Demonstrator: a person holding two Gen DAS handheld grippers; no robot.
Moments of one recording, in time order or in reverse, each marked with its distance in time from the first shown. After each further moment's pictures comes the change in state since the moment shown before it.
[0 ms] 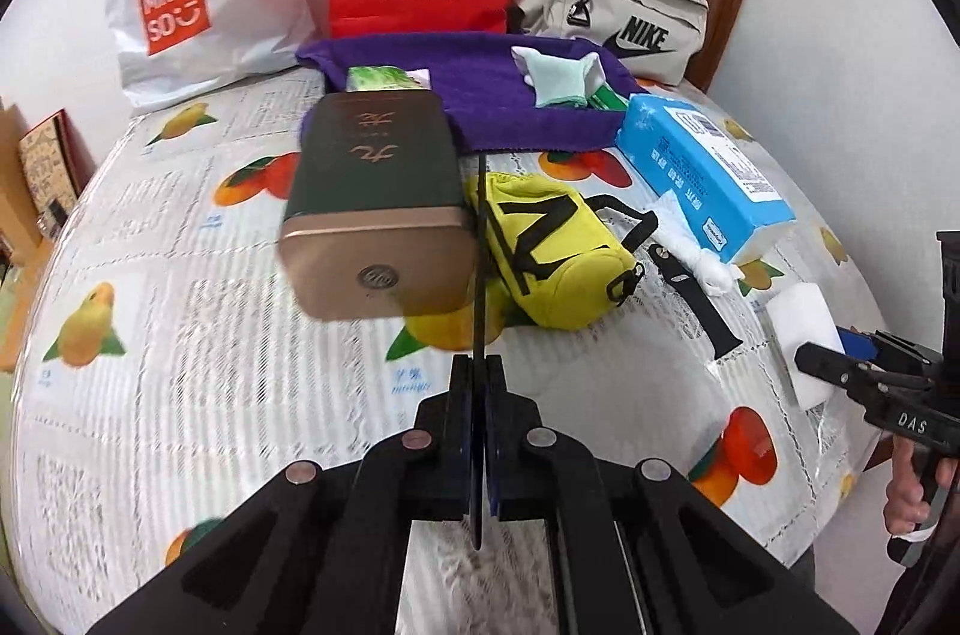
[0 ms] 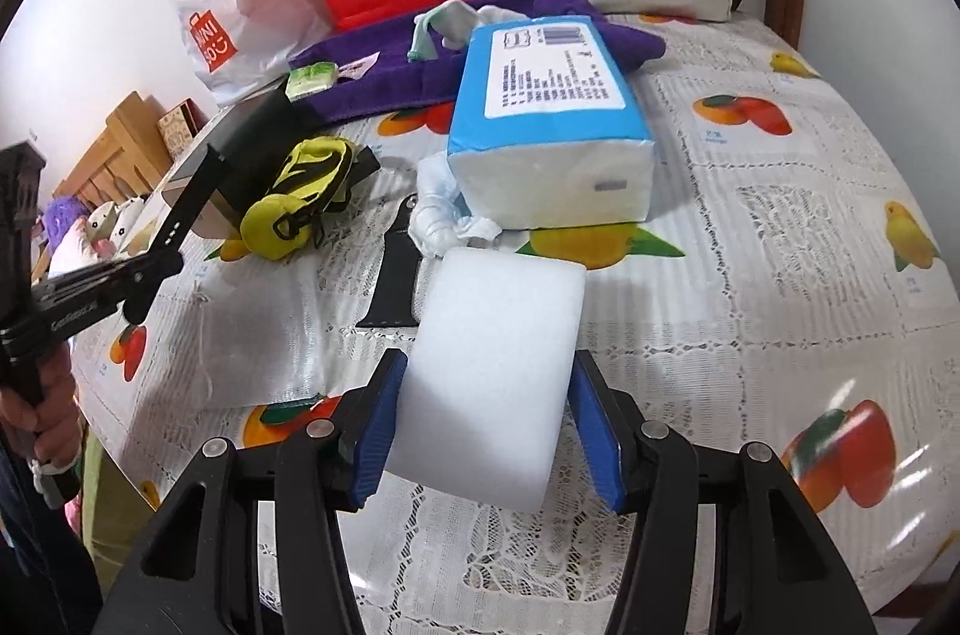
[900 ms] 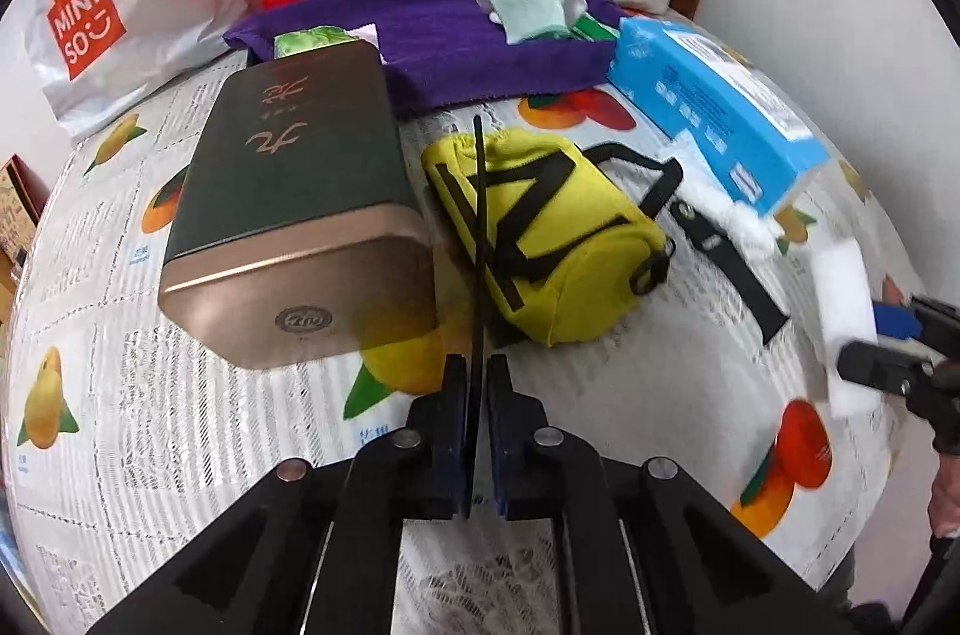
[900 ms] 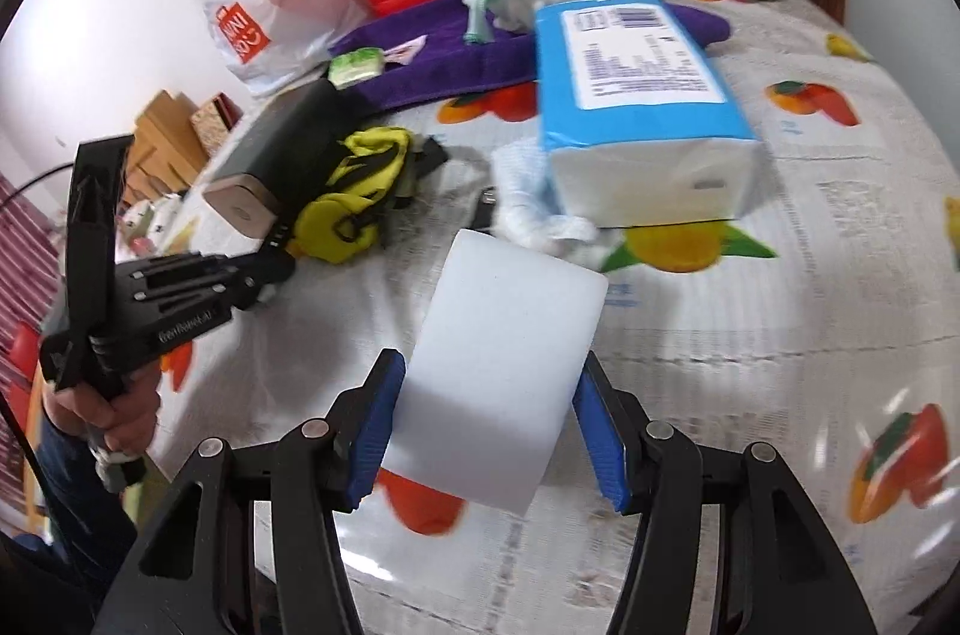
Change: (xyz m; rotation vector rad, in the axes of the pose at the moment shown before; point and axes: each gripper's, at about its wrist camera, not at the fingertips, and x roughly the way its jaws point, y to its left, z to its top) left arm 0.057 -0.013 0.019 0.128 0.119 -0.003; right arm 0.011 0.021 0.008 0.009 0.064 0.084
